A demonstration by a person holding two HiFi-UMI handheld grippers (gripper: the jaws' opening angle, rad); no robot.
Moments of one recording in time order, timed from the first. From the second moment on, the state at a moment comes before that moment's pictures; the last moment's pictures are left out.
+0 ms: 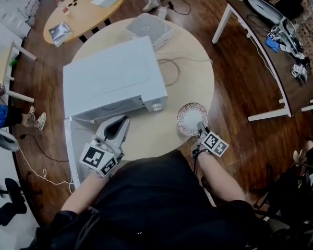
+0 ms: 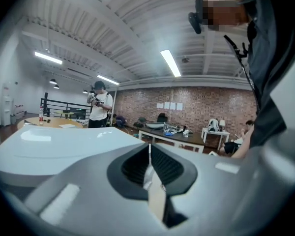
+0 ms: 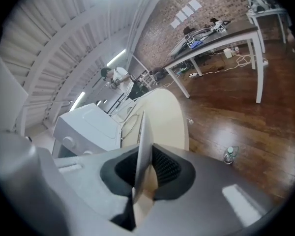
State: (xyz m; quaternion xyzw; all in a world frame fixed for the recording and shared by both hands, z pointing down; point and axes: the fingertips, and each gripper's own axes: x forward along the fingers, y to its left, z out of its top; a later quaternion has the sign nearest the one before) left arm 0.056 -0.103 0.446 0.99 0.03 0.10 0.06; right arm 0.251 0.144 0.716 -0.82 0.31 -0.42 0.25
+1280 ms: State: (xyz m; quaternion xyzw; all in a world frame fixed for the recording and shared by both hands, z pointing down) left arm -0.001 -0.179 0.467 0.99 -0.04 0.09 0.01; right arm 0.253 0.181 0.677 -0.78 0.22 -0.31 0.50
